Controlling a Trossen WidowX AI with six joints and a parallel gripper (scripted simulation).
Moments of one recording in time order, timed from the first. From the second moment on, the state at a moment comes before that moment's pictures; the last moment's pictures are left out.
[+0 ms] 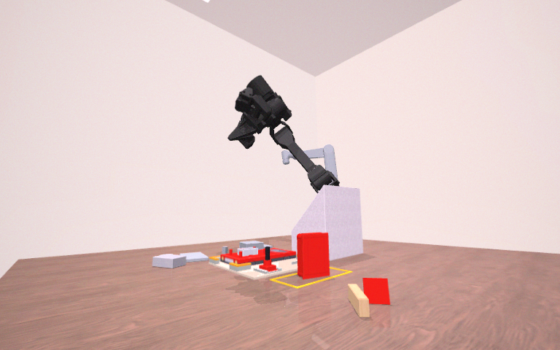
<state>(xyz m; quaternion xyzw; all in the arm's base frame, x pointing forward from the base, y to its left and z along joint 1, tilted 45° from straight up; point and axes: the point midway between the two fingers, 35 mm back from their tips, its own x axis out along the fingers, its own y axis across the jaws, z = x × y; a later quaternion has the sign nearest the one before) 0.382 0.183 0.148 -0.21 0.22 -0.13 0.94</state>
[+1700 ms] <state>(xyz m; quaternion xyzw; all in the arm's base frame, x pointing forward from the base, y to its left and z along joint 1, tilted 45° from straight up) 0.294 0.131 -0.161 0.72 -0.30 -0.59 0.22</state>
